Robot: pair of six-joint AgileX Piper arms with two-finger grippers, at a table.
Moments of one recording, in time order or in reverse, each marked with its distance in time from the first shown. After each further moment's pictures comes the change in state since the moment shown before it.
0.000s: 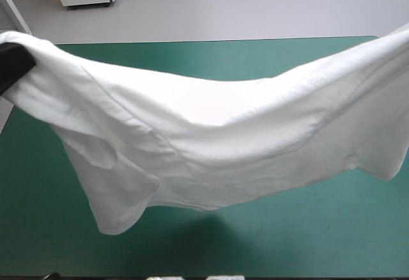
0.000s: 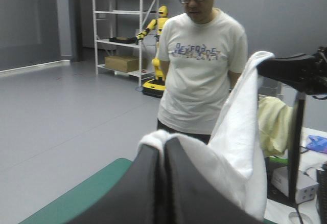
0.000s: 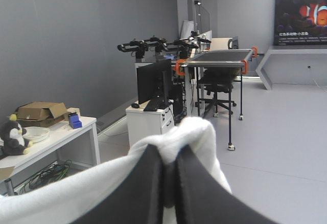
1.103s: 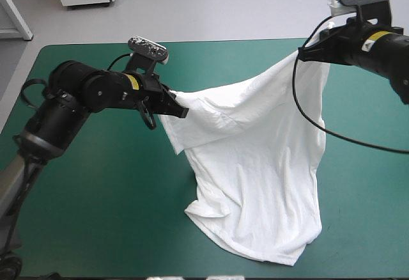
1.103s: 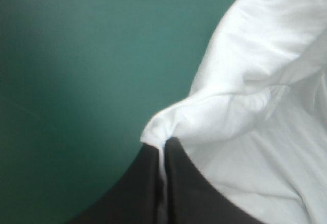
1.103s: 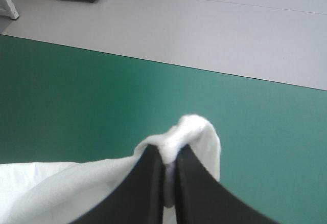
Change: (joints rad) left arm 0.005 0.269 0.797 0.387 -0.156 -0.043; right arm 0.068 0.379 0.396 -0.294 -0.155 -0.011
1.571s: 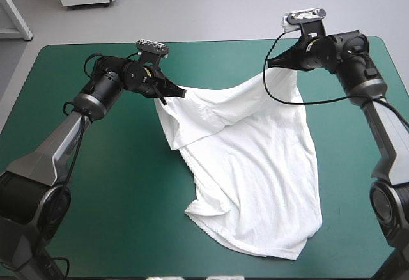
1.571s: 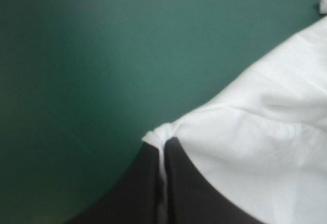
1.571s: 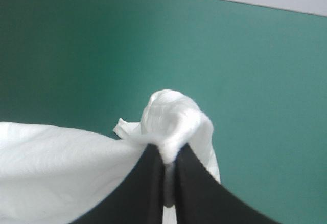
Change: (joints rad) left arm 0.188 0.333 0.004 0.016 -0.260 0.026; right arm 0.000 0.402 0.004 -0.011 -0.117 0.000
